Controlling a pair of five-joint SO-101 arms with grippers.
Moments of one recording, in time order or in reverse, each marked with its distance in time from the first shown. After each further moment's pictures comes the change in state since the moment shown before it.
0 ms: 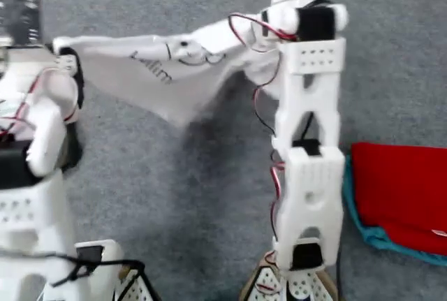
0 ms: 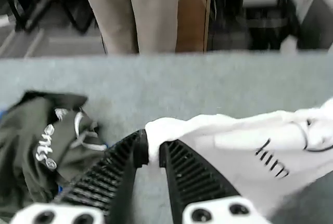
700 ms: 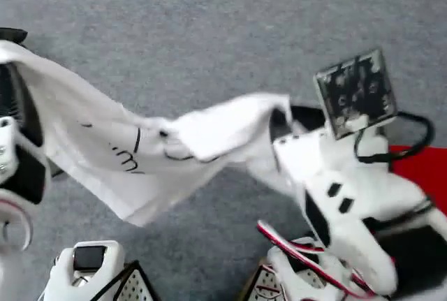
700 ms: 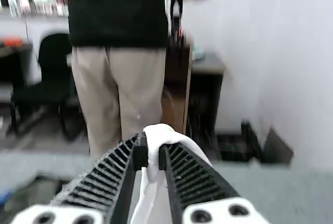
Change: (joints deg) left arm 3.4 -1.3 -41.1 22.9 6.2; right arm -10.4 -83.7 70.9 0.2 -4.4
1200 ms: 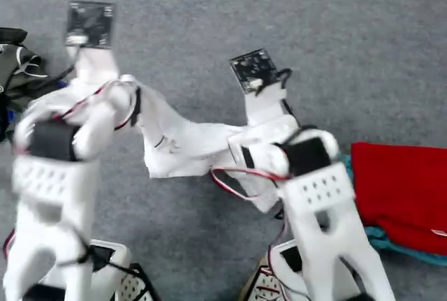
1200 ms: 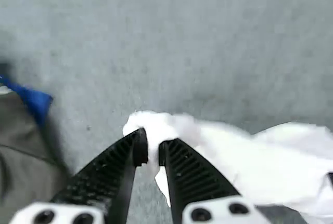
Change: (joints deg) left arm 12.5 8.4 50.0 -15.6 0.0; right arm -4.1 8.0 42.5 -25.3 -3.1
